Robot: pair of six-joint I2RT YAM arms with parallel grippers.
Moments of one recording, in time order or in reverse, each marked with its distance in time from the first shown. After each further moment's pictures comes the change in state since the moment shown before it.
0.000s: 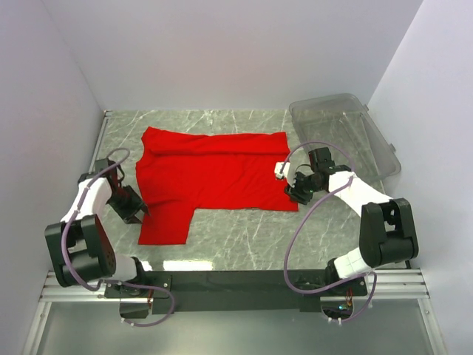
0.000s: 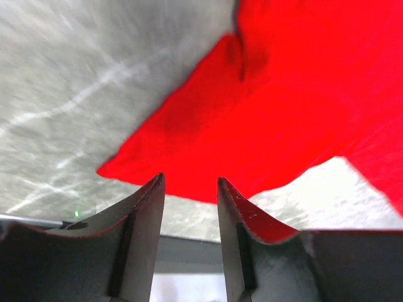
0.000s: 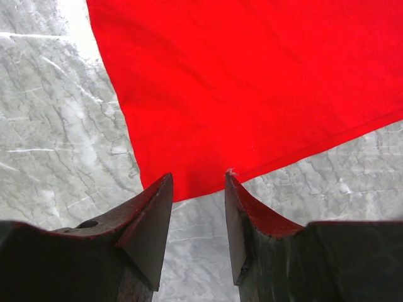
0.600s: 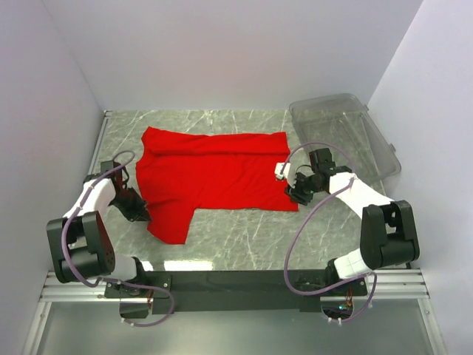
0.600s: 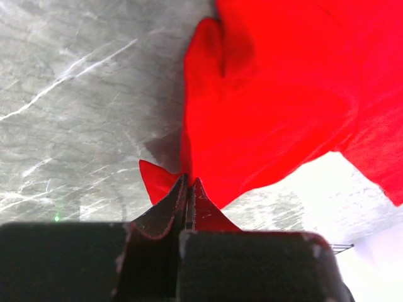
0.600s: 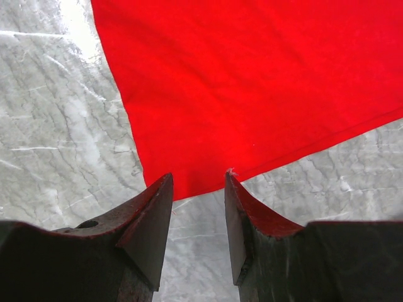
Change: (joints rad) left arm -0.032 0.021 -0.031 0.053 0.040 -0.037; right arm 0.000 -0.018 -0.013 0.001 0.000 0.000
